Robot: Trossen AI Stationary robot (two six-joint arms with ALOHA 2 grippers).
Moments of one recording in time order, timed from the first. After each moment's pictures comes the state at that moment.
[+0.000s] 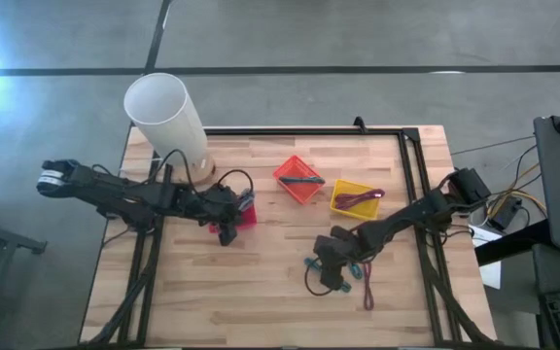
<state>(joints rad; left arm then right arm) -0.11 1.09 0.69 -0.32 -0.16 -0.51 0.37 1.72 0.89 -0.28 0.05 0.74</state>
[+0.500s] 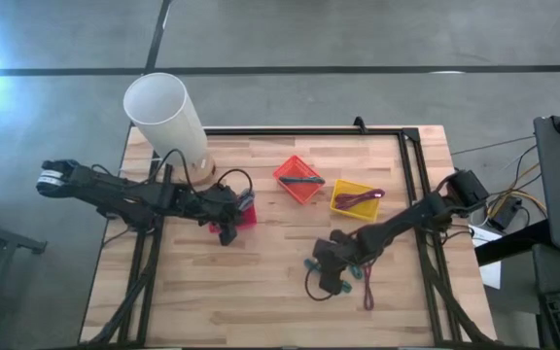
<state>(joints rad) -0.11 1.08 0.68 -0.30 -0.16 -0.51 0.40 1.75 0.91 -0.27 0.05 0.78</state>
